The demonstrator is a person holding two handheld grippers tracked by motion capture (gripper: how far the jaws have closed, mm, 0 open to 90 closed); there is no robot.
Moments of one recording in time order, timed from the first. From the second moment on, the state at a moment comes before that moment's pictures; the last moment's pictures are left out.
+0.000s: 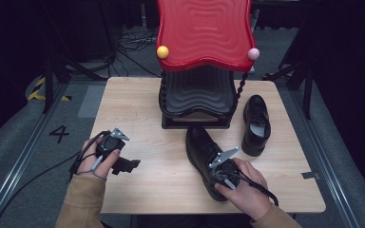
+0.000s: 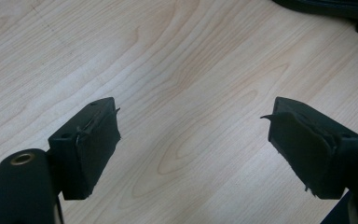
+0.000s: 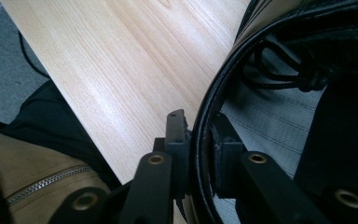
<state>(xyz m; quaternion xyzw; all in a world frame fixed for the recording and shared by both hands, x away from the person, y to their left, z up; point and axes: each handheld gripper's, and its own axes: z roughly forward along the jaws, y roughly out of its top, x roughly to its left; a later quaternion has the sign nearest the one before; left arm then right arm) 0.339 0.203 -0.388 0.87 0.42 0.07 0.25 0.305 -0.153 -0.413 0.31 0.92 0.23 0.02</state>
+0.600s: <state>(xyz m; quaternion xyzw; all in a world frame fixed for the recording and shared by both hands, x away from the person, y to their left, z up) 0.350 0.196 -0.389 0.87 0.42 0.07 0.25 0.304 -0.178 -0.386 0.31 0.90 0.31 0.03</state>
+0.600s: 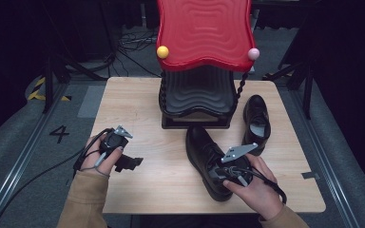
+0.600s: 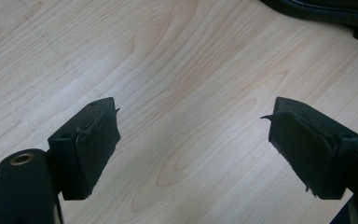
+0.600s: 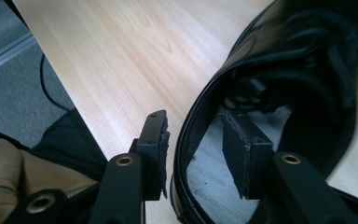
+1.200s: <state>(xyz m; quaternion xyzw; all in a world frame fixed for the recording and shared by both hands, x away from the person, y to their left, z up) 0.350 0.193 -0.391 0.87 0.42 0.07 0.24 0.351 -0.241 -0.335 0.36 0.86 0.35 0.08</state>
